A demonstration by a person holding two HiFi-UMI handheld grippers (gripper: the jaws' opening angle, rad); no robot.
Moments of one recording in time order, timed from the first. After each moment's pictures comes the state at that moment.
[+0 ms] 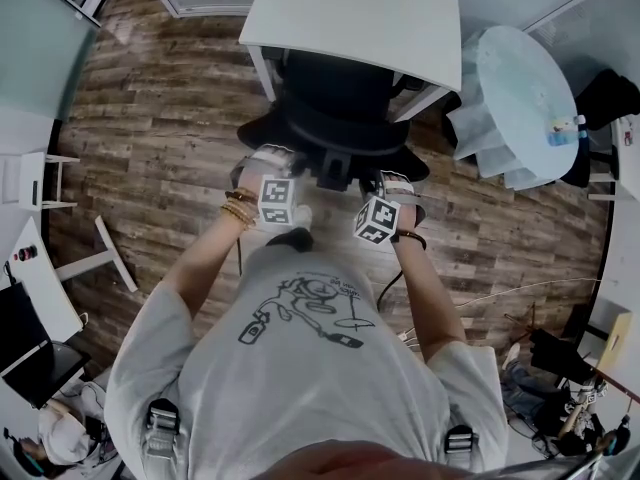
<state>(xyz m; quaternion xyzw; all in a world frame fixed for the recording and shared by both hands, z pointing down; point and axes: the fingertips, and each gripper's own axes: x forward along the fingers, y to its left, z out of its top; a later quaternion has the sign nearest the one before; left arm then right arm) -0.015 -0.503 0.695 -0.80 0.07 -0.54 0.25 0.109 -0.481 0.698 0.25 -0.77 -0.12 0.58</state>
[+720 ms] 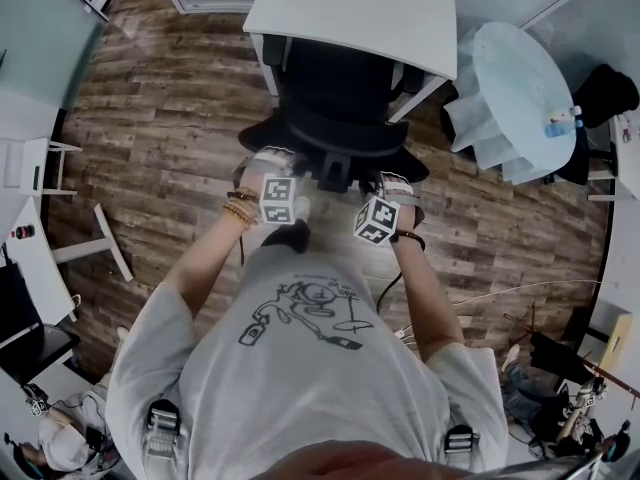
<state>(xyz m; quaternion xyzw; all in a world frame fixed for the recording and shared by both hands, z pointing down) 0.004 -0.416 0.697 -0.80 0.07 -0.55 0.23 0.128 -0.398 0.699 0.25 -0.77 -0.12 0.57</state>
